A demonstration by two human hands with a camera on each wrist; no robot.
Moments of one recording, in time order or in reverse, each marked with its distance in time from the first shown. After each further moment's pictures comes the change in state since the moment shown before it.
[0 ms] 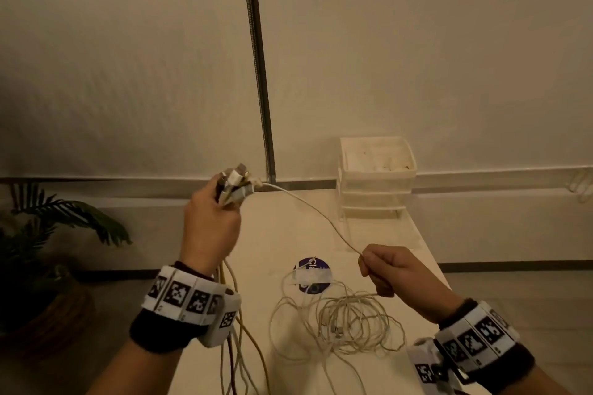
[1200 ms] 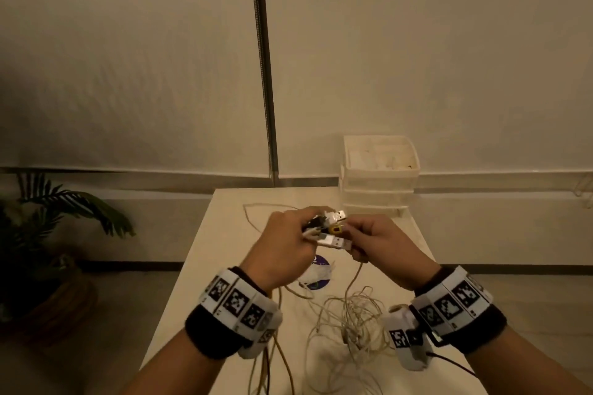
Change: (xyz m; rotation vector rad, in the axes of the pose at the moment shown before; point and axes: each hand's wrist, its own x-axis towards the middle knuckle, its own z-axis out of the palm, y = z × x) left_hand -0.043 0.025 0.052 0.159 -0.558 0.254; right_hand 0.027 -0.039 0.015 -0.076 0.007 -0.125
